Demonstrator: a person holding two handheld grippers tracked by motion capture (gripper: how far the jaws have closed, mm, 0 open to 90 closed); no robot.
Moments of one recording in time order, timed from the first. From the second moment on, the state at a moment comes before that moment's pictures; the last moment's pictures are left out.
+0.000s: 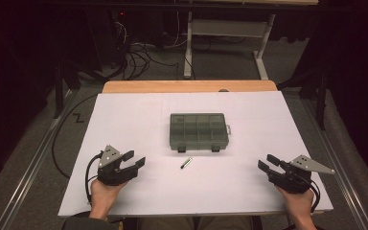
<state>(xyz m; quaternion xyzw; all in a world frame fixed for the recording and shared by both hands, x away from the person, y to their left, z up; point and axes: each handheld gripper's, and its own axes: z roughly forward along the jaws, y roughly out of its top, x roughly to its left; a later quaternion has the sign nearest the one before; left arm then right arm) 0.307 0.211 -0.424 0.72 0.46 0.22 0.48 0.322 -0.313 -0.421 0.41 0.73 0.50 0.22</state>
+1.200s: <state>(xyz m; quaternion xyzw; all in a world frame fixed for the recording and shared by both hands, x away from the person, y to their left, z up) 0.328 0.190 -0.423 0.73 0.43 0.21 0.48 0.339 -0.296 -0.421 0.40 0.73 0.50 0.21</state>
